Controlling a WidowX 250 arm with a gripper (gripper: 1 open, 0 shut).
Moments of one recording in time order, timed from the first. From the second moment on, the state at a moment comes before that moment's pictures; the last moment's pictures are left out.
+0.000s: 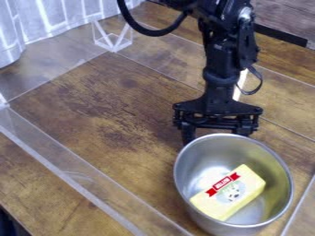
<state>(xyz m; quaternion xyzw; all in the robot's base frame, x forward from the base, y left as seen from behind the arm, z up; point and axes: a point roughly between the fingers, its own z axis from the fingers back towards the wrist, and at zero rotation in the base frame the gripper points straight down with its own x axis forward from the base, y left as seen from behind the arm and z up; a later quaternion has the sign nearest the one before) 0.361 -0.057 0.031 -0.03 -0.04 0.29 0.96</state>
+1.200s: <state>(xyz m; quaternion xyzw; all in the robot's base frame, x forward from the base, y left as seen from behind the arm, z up) 0.356 -0.069 0.078 -0.05 -0.01 0.26 0.96</state>
